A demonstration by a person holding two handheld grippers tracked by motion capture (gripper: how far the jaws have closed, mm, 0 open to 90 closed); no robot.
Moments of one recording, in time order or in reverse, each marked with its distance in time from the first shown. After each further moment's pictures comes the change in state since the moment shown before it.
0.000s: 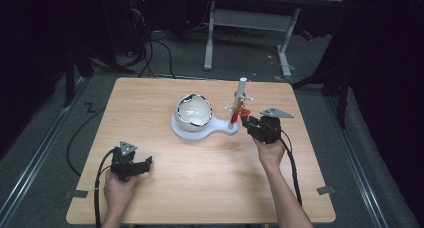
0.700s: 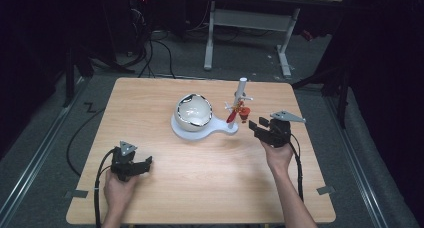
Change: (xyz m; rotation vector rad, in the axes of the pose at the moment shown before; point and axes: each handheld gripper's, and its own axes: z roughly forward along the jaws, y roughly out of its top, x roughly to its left) left arm 0.000 0.000 0.000 0.000 0.000 0.000; right arm -0.013 -0.005 -0.026 -0.028 -0.022 0.026
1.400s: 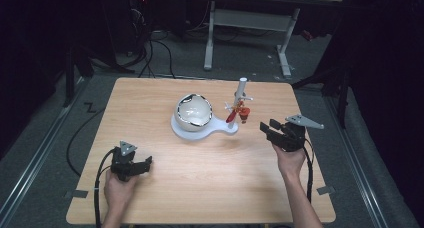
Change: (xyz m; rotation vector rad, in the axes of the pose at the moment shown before) left arm 0.000 0.000 0.000 0.000 0.001 -0.001; right arm -0.015 -0.005 -0.035 -0.056 0.011 0.030
